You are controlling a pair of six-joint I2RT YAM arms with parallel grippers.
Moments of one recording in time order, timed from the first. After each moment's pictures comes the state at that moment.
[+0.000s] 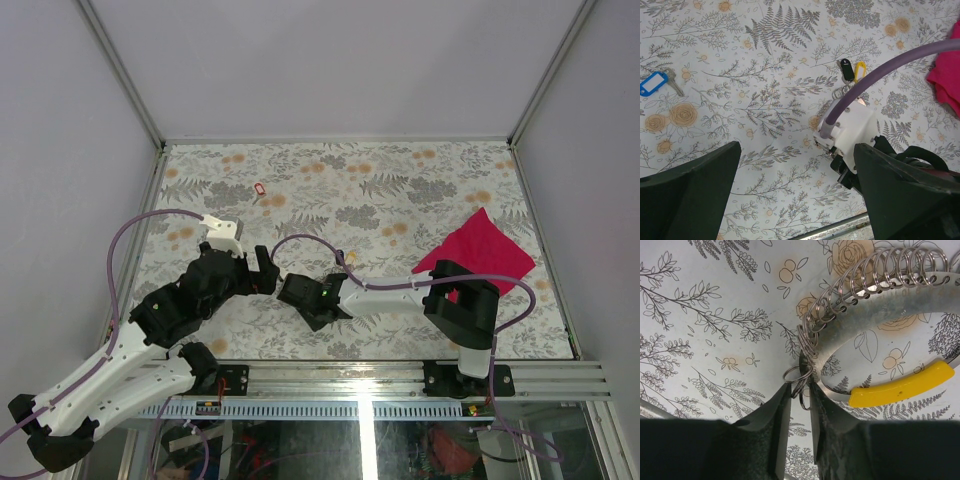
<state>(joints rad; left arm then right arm) -0.79 0.65 0.76 -0.65 -0.36 -0.52 1.24 1.87 1.19 -0.53 0.23 0.47</state>
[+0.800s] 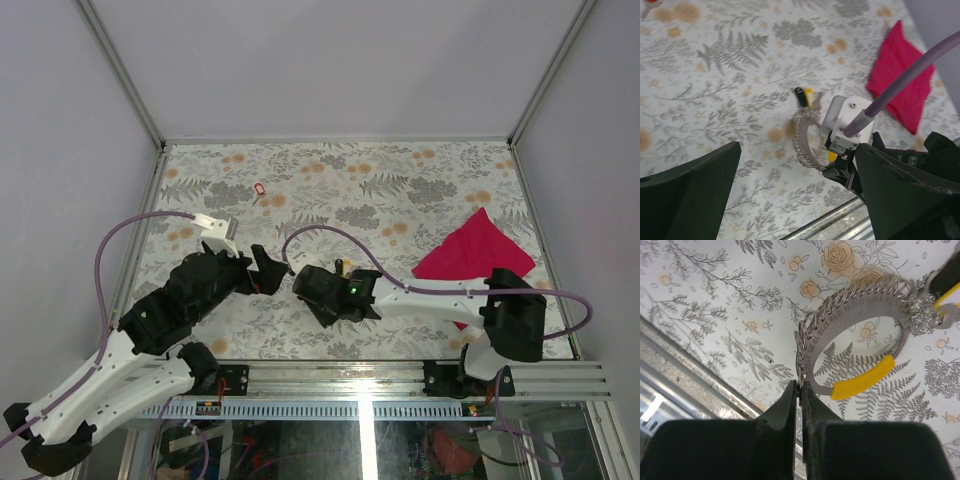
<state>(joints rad) -0.80 0.61 0.77 -0.58 -0.26 -0.53 1.24 1.65 1.13 -0.55 0.21 0.45</state>
